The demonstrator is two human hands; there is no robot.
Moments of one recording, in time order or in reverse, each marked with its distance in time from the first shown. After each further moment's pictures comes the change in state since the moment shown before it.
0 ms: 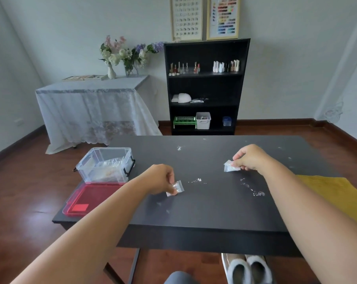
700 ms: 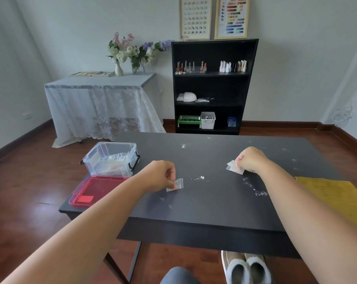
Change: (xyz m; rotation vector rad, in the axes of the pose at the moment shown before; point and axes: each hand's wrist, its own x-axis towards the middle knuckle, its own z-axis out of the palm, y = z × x) left_hand -0.017 -0.004 -0.004 -0.008 0.085 0.063; right_hand -0.002 -0.009 0.007 -0.249 -0.036 -0.010
